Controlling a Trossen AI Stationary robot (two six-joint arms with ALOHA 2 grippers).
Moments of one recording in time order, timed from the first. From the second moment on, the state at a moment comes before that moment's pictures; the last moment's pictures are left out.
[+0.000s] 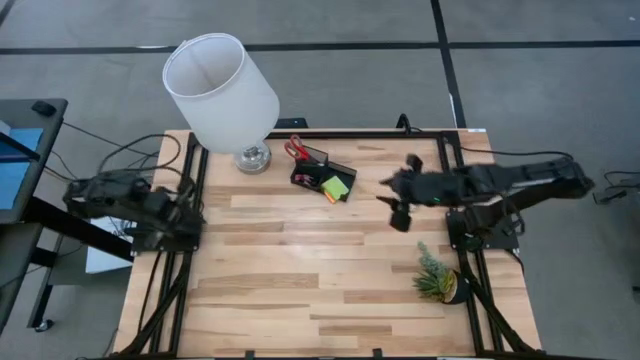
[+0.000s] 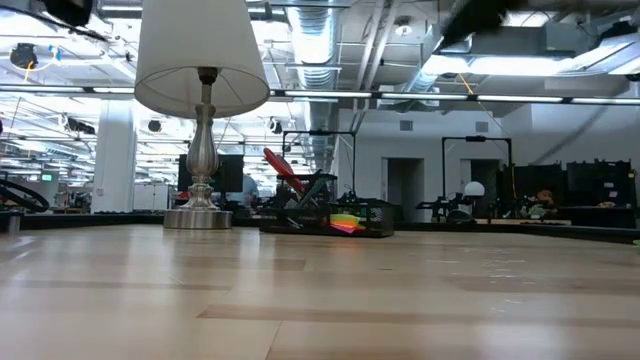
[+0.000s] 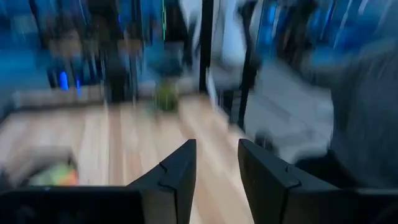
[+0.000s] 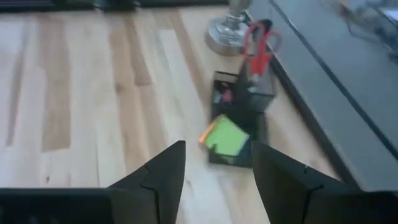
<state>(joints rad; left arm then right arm) -0.20 0.08 0.64 -0.68 0.18 -0.03 0.16 1.08 1.11 -0.75 0.42 0.14</state>
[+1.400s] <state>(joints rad) -0.20 0.13 0.08 0.12 0.25 0.10 0.27 0.53 0.01 0.41 0.29 0.18</state>
